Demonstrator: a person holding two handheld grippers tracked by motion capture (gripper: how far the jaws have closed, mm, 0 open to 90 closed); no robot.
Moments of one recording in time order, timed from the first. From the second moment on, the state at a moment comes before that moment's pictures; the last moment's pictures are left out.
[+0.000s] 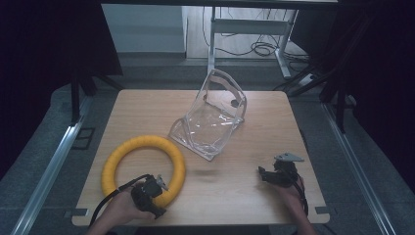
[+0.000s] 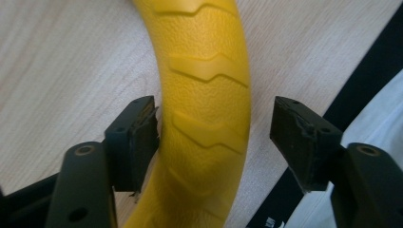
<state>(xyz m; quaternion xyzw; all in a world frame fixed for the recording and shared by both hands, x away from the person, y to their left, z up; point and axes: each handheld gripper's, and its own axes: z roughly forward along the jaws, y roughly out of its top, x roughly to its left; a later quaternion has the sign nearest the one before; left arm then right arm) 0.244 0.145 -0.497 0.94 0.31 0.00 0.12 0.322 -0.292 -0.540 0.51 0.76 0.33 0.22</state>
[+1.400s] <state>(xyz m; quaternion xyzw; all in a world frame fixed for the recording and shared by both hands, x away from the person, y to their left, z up) 0.263 0.213 -0.415 0.82 0.38 0.00 0.42 0.322 -0.292 -0.540 0.52 0.76 0.33 0.23</state>
